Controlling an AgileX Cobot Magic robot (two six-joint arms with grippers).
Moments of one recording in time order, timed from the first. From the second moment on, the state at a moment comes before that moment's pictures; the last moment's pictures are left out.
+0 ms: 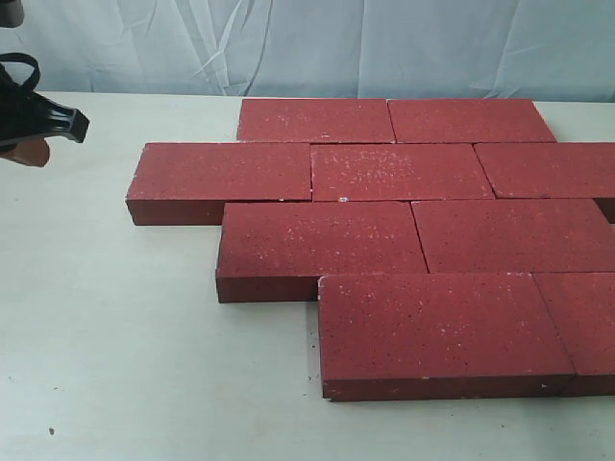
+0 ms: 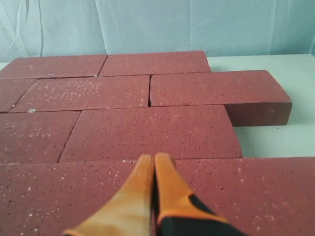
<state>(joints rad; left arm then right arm) -0.19 1.38 -1.09 0.00 0.88 -0.04 0.04 0.01 -0.07 0.08 0.44 0.00</state>
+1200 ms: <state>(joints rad) -0.19 1.38 -1.09 0.00 0.77 -0.04 0.04 0.01 0.00 0.10 0.38 0.00</state>
